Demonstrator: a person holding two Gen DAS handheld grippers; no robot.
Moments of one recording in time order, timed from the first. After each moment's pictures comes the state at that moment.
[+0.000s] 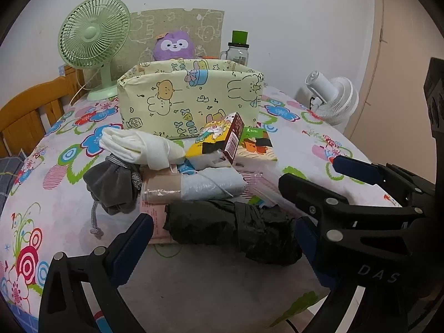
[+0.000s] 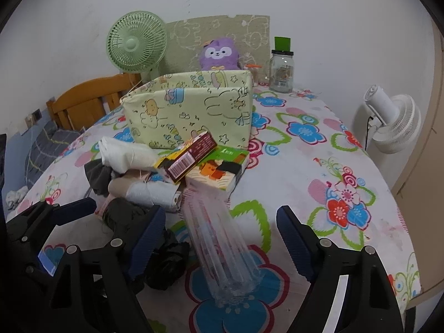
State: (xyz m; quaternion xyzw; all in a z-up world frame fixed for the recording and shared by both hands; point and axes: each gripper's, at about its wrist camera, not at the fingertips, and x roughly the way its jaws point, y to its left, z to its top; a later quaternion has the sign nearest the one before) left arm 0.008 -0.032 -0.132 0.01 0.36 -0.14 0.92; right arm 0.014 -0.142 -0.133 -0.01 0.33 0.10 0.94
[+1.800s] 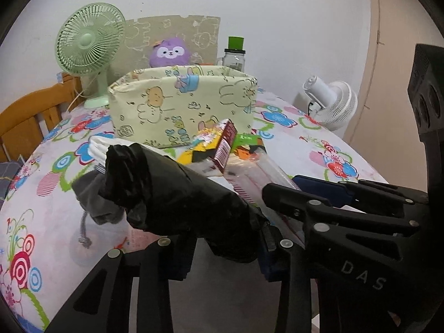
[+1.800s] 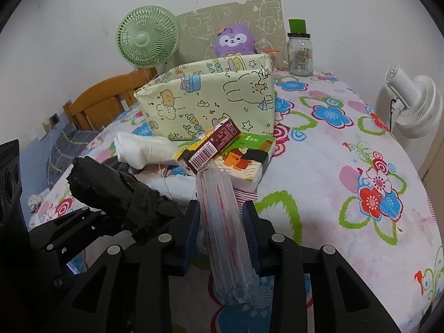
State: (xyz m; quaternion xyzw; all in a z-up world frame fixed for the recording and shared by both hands) left arm 0.014 -0.039 -0.135 0.01 0.34 -0.14 0.93; right arm 0.025 -0.138 -0.145 0.04 0.36 0.16 0.92
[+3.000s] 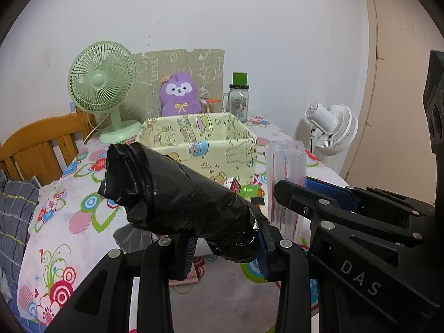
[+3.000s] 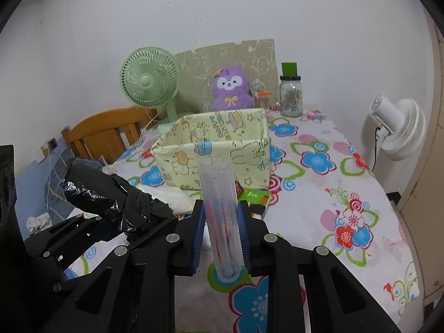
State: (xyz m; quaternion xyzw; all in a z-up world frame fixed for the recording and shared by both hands) left arm 0.001 -0.034 -0.063 0.02 0.29 -0.12 0.95; right arm 0.006 -0.132 -0.077 0.05 0.29 0.13 0.95
